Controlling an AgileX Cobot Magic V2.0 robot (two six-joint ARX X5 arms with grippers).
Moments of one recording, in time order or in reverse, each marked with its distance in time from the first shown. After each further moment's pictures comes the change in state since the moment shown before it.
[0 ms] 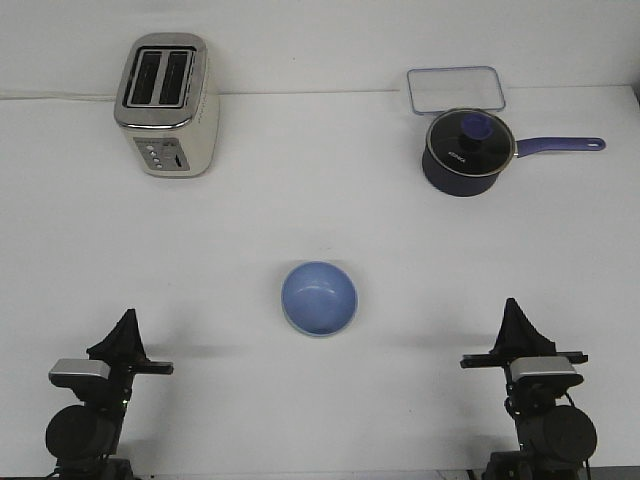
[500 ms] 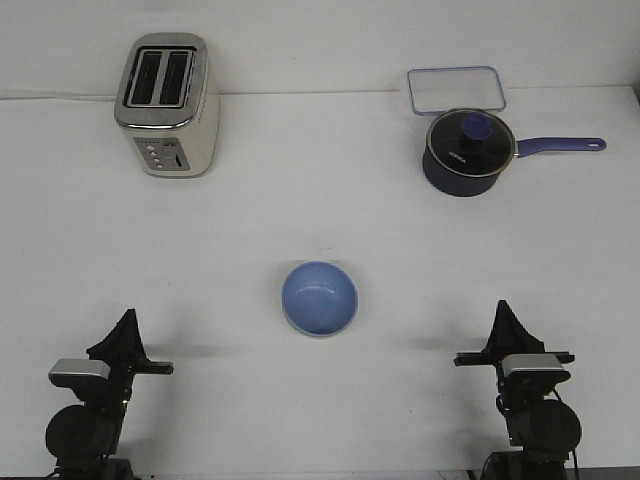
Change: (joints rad) left arm 0.000 0.000 0.000 -0.002 0.000 0.000; right arm -0.006 0.002 -0.129 0.109 0.002 0.032
